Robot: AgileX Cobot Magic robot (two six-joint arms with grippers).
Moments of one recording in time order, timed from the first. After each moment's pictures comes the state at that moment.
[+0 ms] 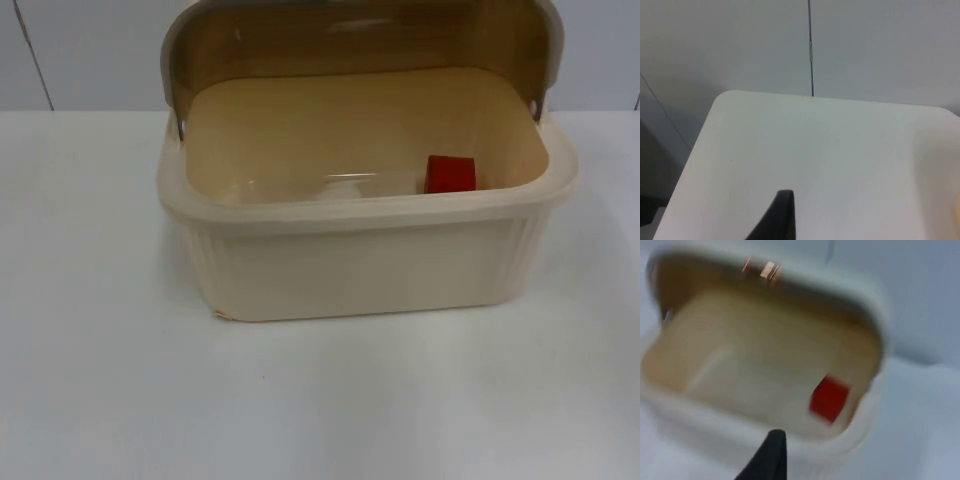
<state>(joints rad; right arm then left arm) 0.61 0.84 -0.75 -0.63 0.44 0.57 -0.02 1.12 -1.09 0.27 0.61 -0.31</state>
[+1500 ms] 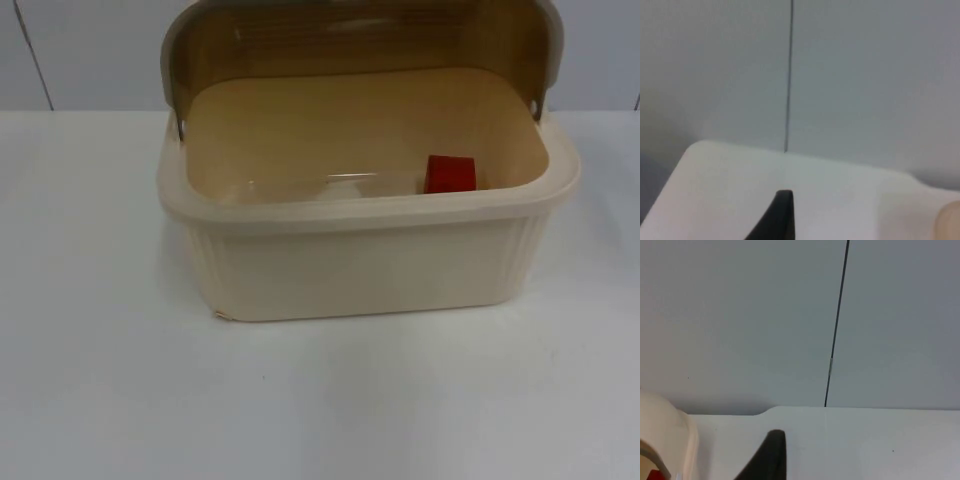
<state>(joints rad) -0.08 1.00 -1.05 0.05 0.44 -0.13 -0.02 1.13 -1.12 0.20 0.44 -0.35</state>
